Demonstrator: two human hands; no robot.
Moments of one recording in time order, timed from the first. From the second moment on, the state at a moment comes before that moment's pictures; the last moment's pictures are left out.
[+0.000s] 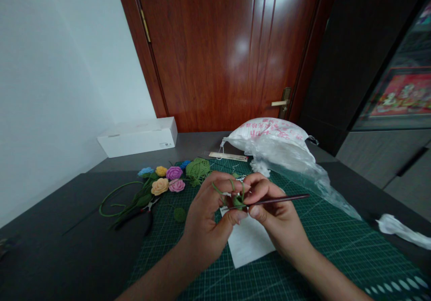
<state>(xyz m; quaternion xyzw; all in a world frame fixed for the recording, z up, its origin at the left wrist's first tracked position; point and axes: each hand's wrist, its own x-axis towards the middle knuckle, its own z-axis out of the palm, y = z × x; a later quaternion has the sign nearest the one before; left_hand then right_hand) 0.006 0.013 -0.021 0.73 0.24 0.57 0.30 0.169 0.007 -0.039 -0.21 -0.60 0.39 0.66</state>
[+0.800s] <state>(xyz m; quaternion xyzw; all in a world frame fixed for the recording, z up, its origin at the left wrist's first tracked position) 0.008 0.012 -0.018 0.62 0.20 0.56 0.51 0.165 0.006 -0.042 -0.18 -0.48 0.59 0.63</state>
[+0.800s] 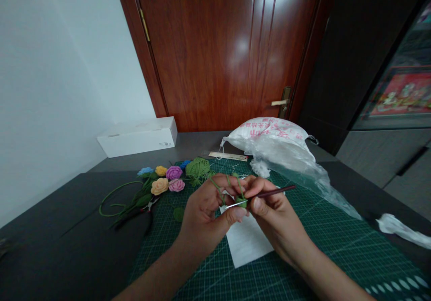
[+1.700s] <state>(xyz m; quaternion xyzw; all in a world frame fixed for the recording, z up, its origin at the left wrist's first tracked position) 0.006 0.014 -0.015 0.63 0.15 0.52 0.56 0.161 0.001 -0.041 -0.16 -0.45 0.59 0.65</state>
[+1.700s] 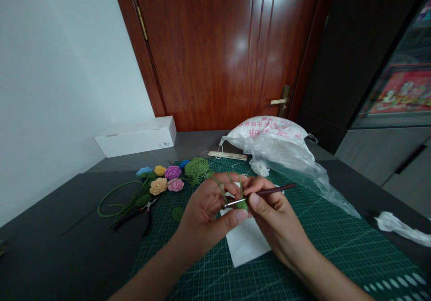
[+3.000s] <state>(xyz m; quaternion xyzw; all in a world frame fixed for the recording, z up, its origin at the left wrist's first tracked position) 0.010 0.007 -0.012 0.59 0.20 0.55 0.55 0.168 0.002 -0.037 -0.18 -0.49 0.45 0.72</state>
